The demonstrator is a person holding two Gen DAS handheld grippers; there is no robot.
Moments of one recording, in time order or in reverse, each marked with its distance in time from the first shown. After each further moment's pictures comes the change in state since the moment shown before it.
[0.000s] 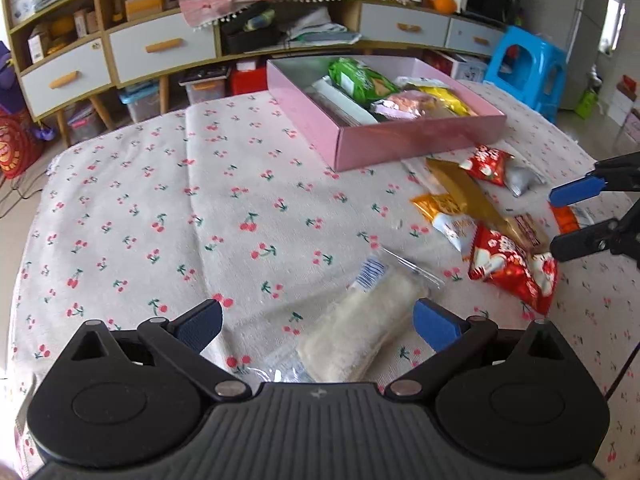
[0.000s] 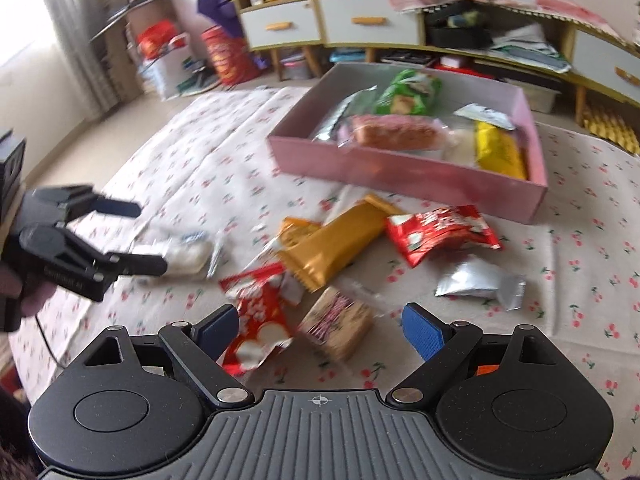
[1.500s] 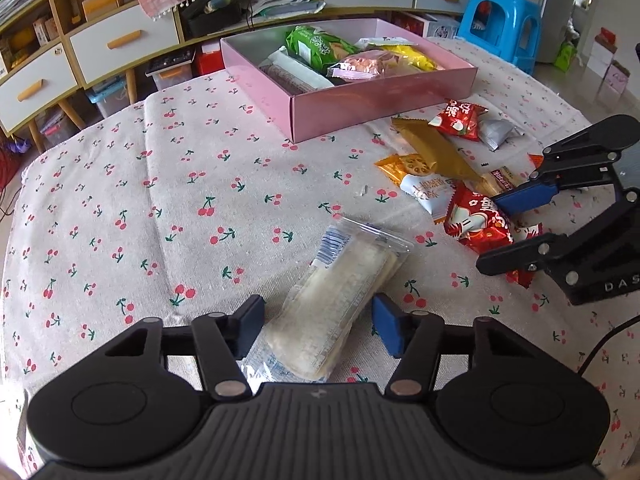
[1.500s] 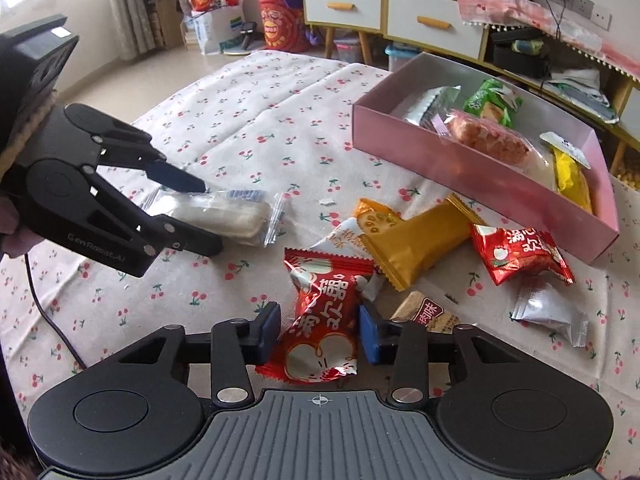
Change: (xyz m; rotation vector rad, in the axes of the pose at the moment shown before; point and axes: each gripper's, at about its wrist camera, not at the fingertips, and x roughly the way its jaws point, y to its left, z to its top) left arm 0.009 -0.021 0.001 0.103 0.094 -0.019; right arm 0.033 0.051 -0.006 -0.194 0.031 -0.009
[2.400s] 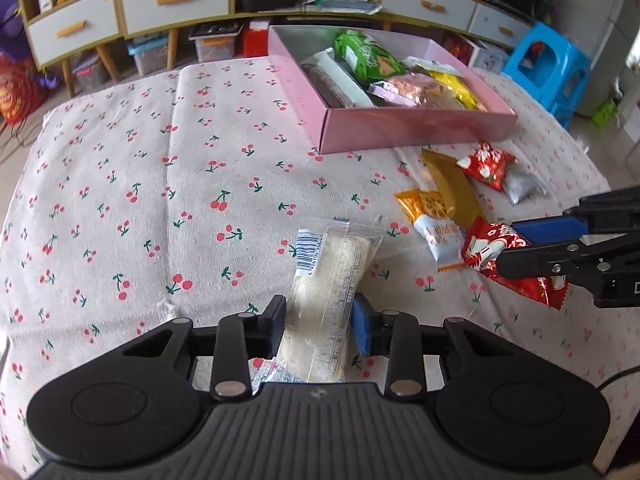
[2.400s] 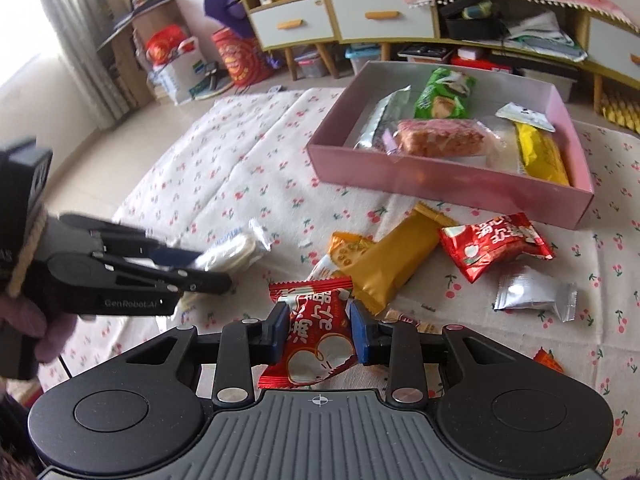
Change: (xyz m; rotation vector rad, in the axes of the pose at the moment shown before) left arm 0.000 0.005 0.018 -0.245 0.029 0.006; right arm -0.026 -0.035 0.019 0.264 -0.035 0.067
